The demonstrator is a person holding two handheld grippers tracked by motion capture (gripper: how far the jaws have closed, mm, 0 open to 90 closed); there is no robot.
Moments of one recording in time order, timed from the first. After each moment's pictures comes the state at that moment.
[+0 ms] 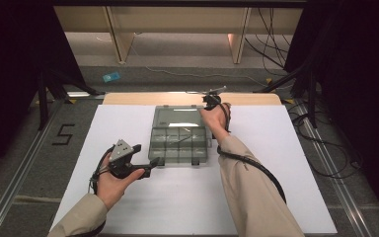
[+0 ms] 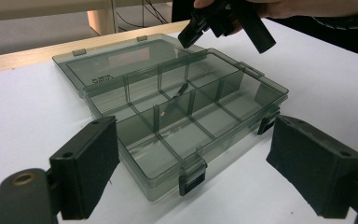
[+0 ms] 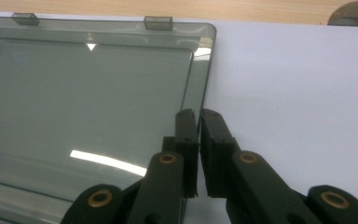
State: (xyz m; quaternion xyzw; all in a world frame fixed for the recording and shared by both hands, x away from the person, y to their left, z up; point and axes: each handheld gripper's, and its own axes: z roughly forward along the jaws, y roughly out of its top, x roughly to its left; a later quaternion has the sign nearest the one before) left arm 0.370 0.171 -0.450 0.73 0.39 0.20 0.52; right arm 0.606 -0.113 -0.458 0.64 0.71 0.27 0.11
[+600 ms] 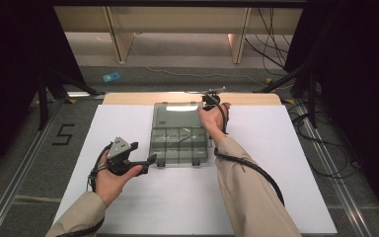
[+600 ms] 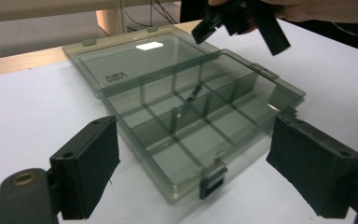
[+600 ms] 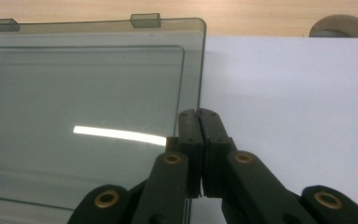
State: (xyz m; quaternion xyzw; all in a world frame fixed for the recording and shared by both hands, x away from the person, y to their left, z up) left arm 0.382 0.181 -0.446 0.73 0.41 0.21 0.51; right arm 0.598 -0.108 -0.453 0.65 0.70 0.28 0.14
